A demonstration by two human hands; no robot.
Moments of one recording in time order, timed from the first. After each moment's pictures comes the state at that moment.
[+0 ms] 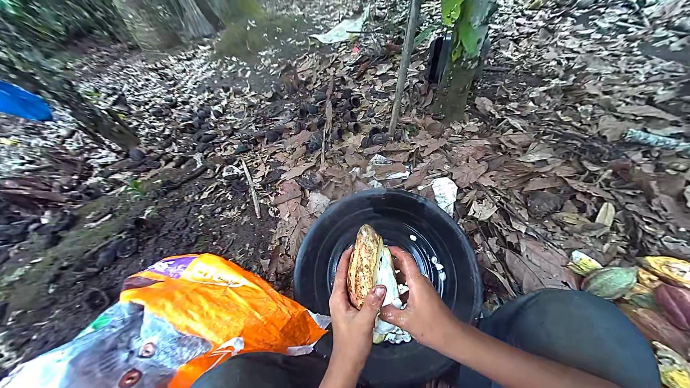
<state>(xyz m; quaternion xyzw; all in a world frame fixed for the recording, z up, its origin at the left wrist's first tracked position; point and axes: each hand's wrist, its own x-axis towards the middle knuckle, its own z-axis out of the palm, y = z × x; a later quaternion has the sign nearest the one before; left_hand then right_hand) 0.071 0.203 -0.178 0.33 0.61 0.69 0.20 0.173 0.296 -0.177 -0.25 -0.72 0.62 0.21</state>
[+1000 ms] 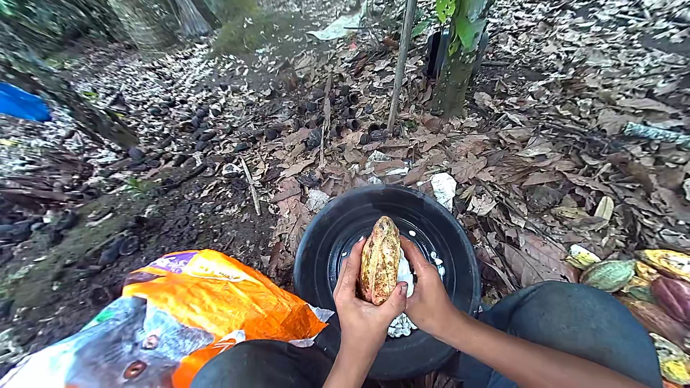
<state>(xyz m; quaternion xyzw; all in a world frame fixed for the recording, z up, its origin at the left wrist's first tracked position) 0.081 0.211 -0.177 0.40 0.62 0.67 0.08 0.171 0.298 -0.190 -0.20 -0.71 0.56 0.38</state>
